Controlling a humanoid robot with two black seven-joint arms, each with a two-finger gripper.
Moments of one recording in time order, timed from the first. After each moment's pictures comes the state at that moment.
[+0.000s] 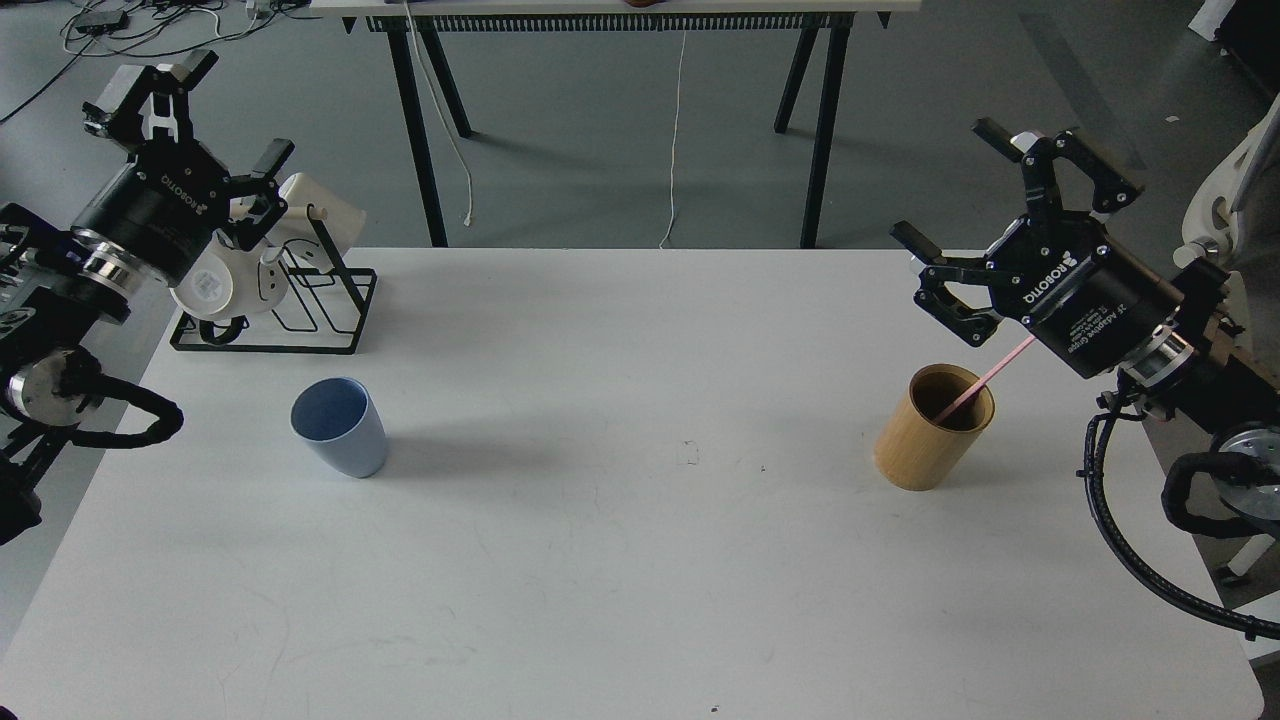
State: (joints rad) left arm -0.70 0.62 -0.70 -0.80 0.26 -0.49 -0.49; right arm 0.61 -0.88 0.51 1.50 -0.06 0.43 0.49
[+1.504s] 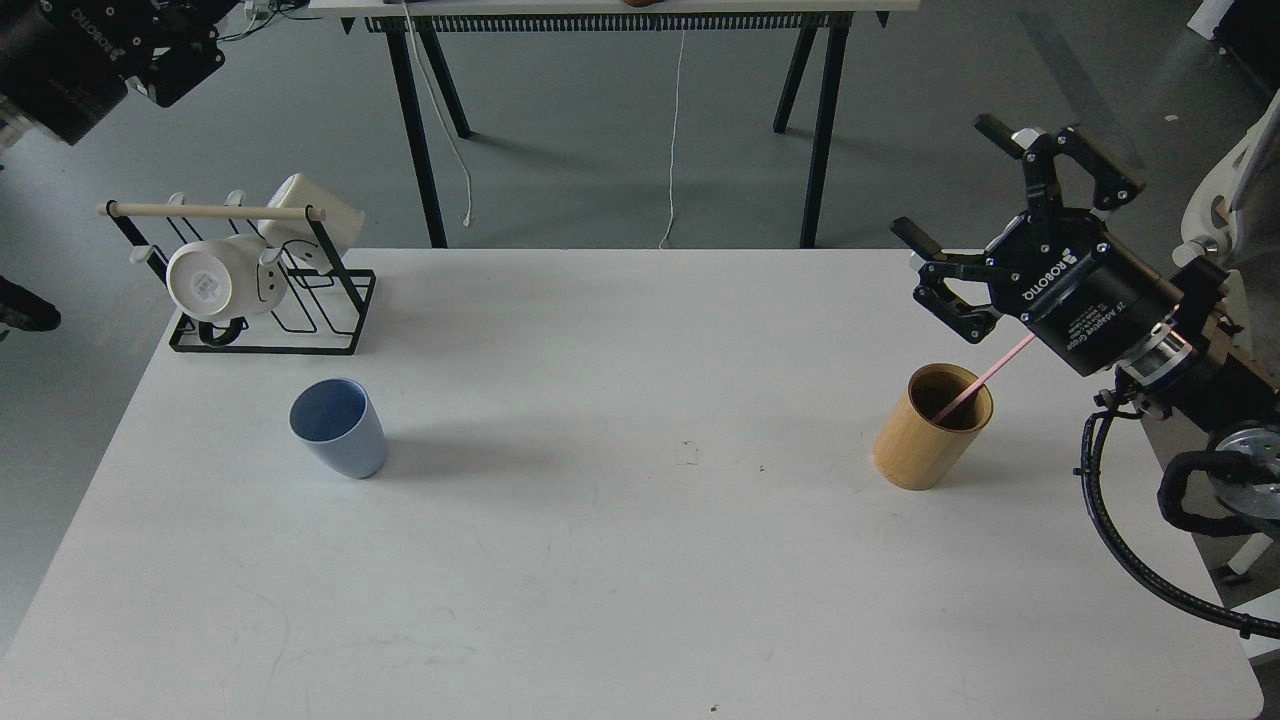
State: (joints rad) left arm -0.91 0.87 -0.68 -1.05 0.55 -0.49 -0.49; right arm 0.61 -0.87 0.53 1.50 -0.06 0.43 0.49
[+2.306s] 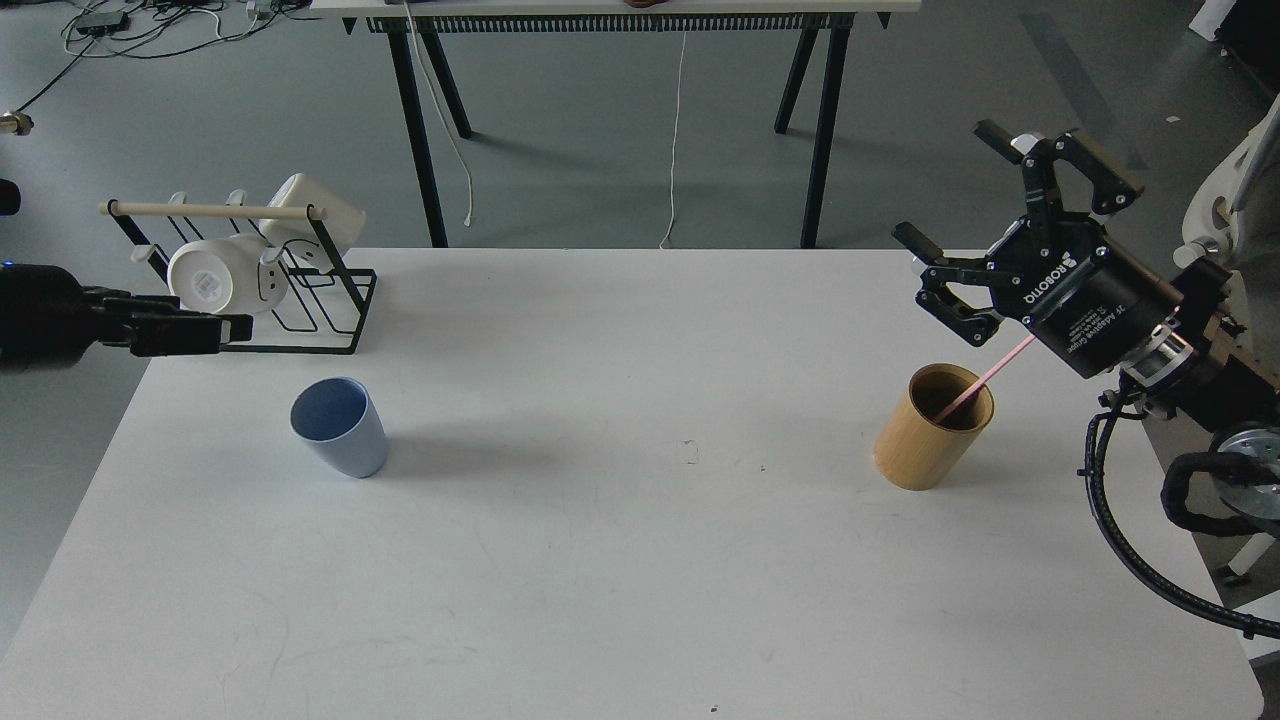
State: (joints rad) left arm -0.89 1.09 -0.34 -1.15 1.69 -0.49 -0.49; right arm 0.60 -0.88 0.52 1.48 -0.09 0.42 0.49
